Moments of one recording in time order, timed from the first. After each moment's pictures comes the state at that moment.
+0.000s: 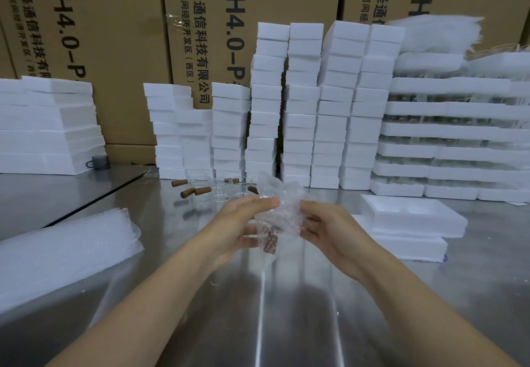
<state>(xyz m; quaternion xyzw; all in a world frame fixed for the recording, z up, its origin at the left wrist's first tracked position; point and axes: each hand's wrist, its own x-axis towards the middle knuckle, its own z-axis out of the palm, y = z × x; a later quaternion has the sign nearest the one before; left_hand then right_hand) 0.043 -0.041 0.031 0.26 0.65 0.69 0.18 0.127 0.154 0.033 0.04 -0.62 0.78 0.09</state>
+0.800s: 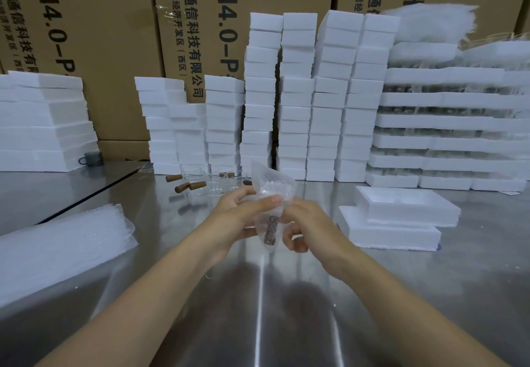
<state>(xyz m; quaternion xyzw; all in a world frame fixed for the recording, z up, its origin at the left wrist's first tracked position) 0.054 -0.039 0.030 0.28 0.64 0.70 0.15 0.141 0.122 0.036 0.05 -0.77 0.63 0.10</state>
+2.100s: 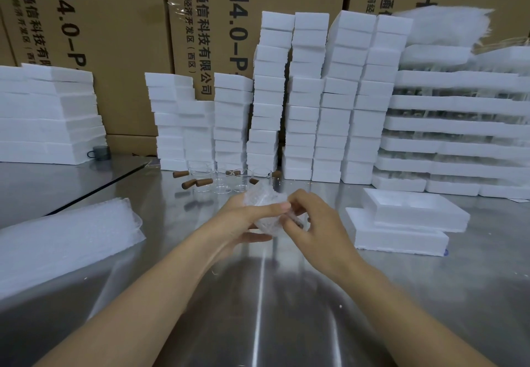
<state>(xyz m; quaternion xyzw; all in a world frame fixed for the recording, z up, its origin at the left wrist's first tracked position) 0.051 -0.043 0.030 0.26 0.67 0.67 0.19 0.136 0.129 0.016 0.07 -0.88 0.34 0.32</state>
